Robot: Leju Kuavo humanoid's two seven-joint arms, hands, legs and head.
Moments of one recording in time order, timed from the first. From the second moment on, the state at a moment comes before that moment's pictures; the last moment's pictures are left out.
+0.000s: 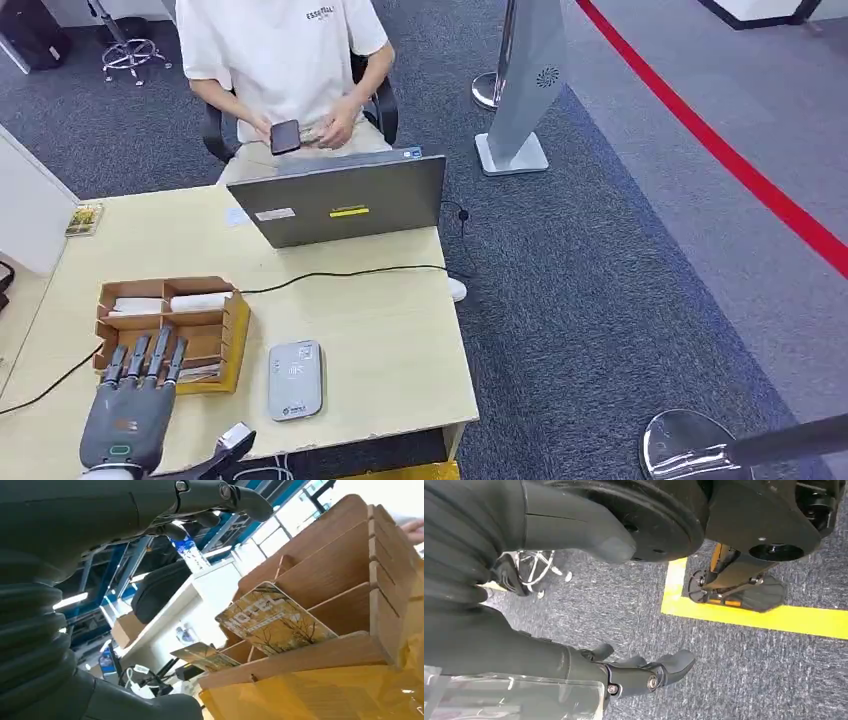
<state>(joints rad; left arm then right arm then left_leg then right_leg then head) 0.17 0.38 -0.38 -1.88 -1.56 -0.09 0.41 0.00 0.14 -0.36 -0.21 0.65 -0.04 -0.07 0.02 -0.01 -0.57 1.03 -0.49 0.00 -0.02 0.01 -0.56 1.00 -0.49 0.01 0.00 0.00</state>
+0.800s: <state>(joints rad) 0.07 0.35 -0.38 -1.76 -1.56 -0.04 0.49 0.00 0.14 -0.35 -0.21 0.67 -0.04 -0.07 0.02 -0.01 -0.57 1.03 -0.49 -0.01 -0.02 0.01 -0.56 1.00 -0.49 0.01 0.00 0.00</state>
